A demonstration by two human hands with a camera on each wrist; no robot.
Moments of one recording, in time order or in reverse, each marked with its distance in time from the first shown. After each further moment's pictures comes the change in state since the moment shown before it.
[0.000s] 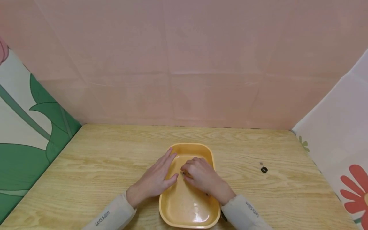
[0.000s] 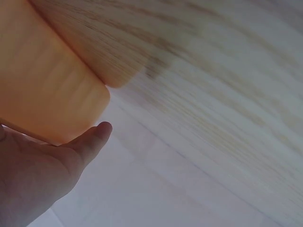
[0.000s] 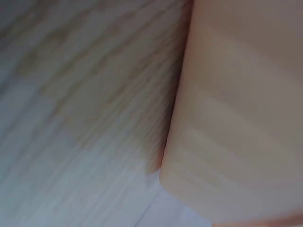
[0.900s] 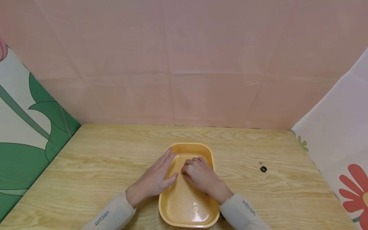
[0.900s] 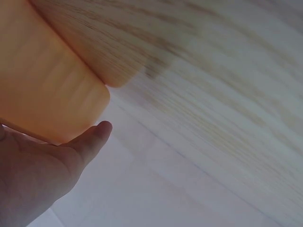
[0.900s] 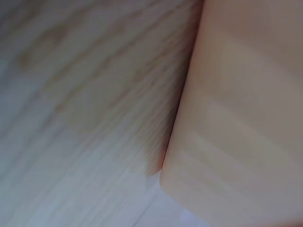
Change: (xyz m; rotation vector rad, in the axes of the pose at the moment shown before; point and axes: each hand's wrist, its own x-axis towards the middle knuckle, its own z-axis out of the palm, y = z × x) left_hand 0.000 -0.001 -0.001 -0.006 -0.009 0.002; right_hand 0.001 -0.003 0.005 -0.064 -0.040 0.031
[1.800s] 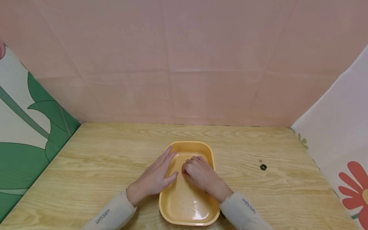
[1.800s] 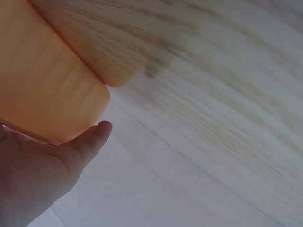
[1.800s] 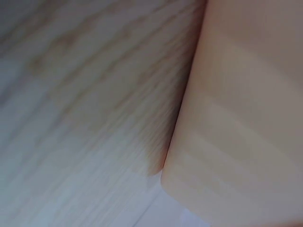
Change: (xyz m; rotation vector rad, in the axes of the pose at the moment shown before) left_hand 0.000 0.002 -0.002 -0.015 -0.016 -0.018; right_hand 0.000 -0.001 0.000 0.017 0.010 -0.001
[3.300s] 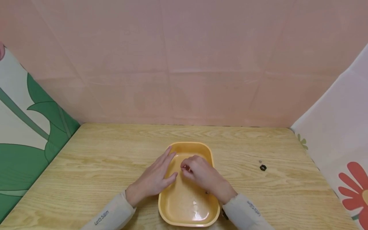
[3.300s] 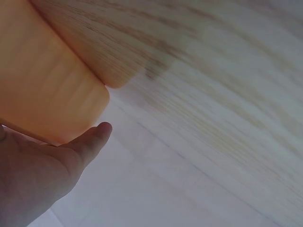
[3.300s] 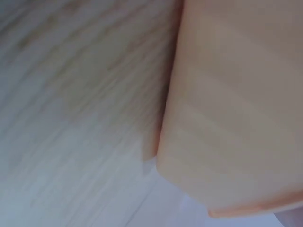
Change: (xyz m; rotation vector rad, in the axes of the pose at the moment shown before) left_hand 0.000 0.000 0.001 0.009 0.027 0.010; right_hand 0.002 0.006 -0.011 0.260 0.109 -0.006
